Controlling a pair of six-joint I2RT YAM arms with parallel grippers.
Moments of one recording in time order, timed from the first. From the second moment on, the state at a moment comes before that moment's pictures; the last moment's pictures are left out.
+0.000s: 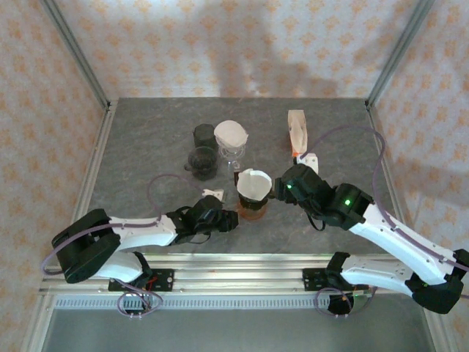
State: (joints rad) left arm -0.89 1.38 0.47 0.15 0.00 -0.88; right arm 0.91 0.98 1.11 -1.01 0.48 0.72
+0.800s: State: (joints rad) left arm -0.86 1.51 0.53 0.26 0.00 -0.88; right arm 0.85 0.93 0.99 -1.01 0.45 0.72
